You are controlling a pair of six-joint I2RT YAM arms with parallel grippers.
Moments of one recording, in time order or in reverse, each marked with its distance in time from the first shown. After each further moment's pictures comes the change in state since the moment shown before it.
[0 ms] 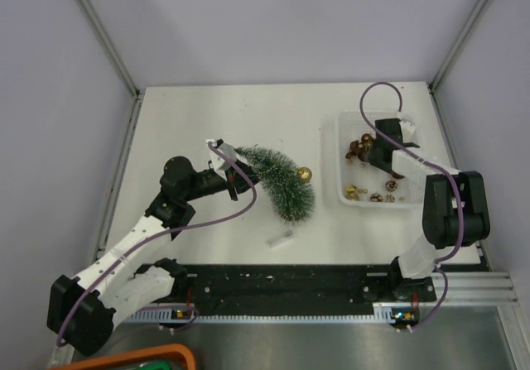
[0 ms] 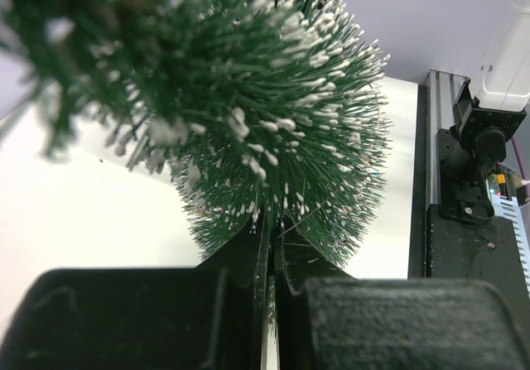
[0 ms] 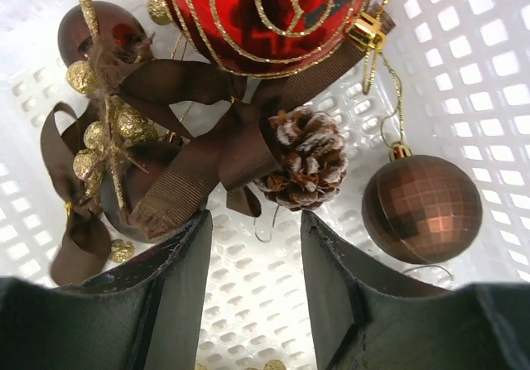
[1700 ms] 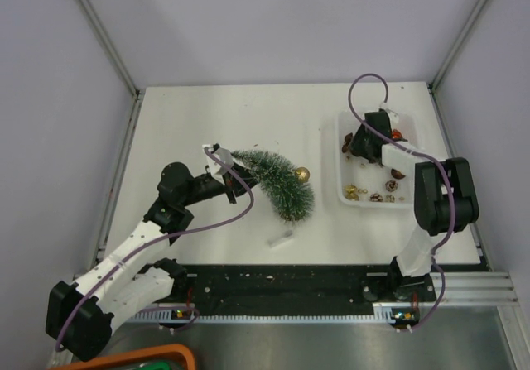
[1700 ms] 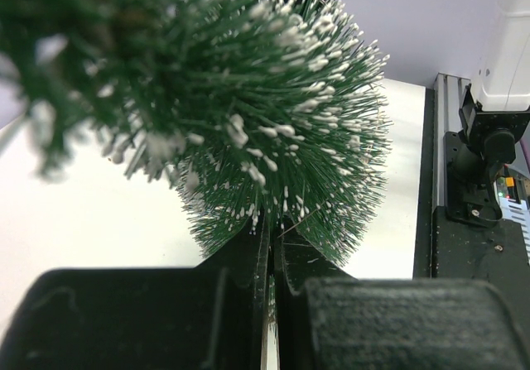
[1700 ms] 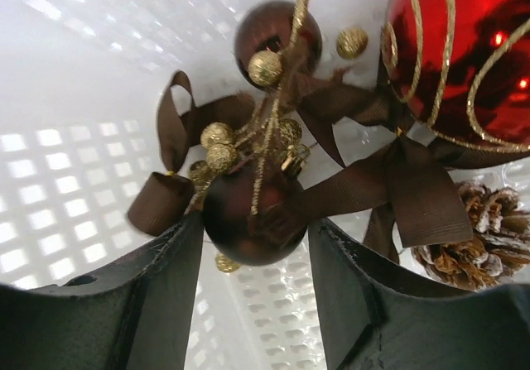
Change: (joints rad) left arm 0.000 -0.045 -0.048 0.027 -0.026 -0.003; right arm 0.059 0.114 0.079 0.183 -0.158 0.031
